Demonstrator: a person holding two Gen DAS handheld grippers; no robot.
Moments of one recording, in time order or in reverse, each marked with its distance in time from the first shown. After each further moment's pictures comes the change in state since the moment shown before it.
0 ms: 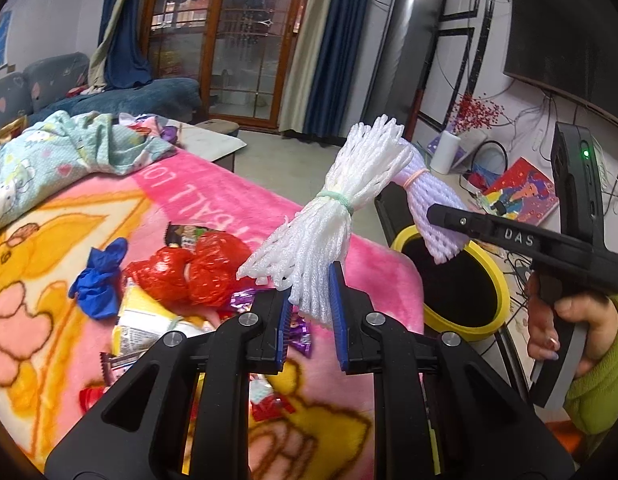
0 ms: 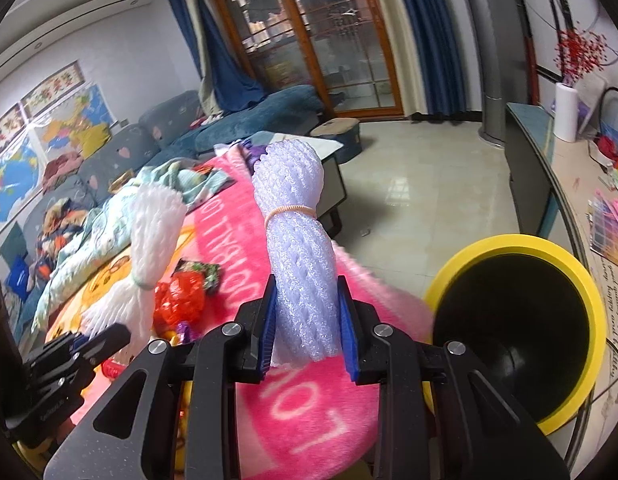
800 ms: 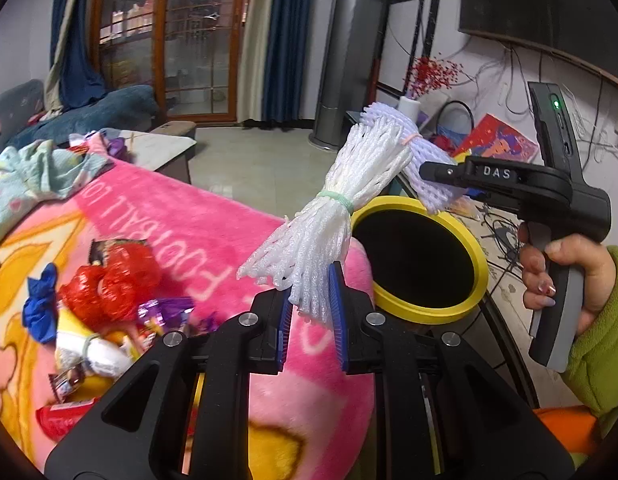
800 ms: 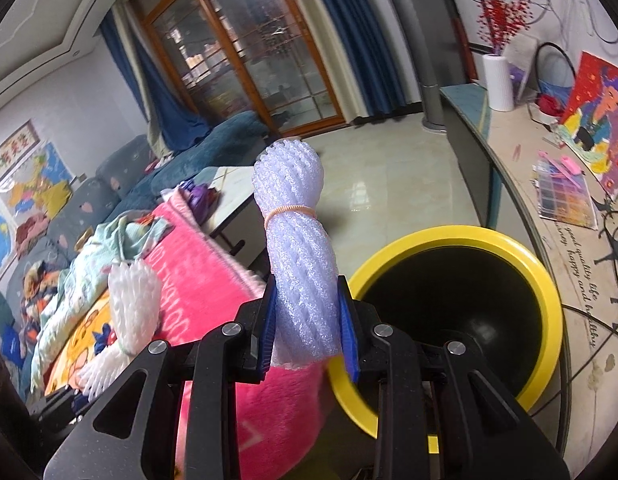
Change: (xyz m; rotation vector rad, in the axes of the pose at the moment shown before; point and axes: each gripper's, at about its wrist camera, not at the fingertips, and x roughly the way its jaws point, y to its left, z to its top) left arm 0.036 -0.064 -0.004 0.154 0.063 -0.084; right arm -0.027 -0.090 0.003 0.200 -0.076 -0.112
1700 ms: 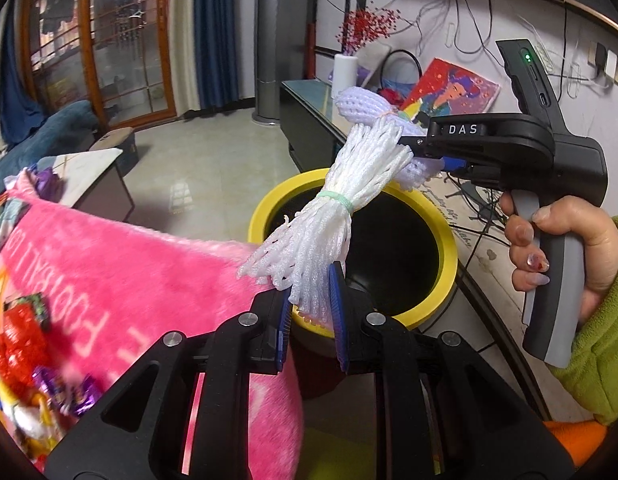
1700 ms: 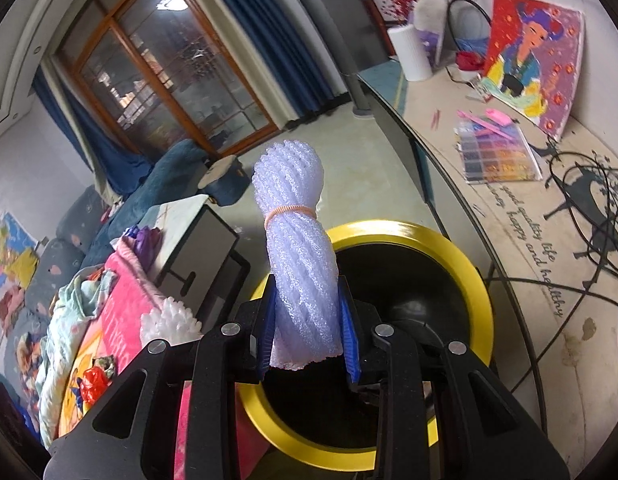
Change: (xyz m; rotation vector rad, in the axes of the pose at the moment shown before) left arm 0.083 -0.087 0.014 0.188 0.109 -0.118; right arm -0.005 -0.112 0.003 0.236 -0.015 -0.133
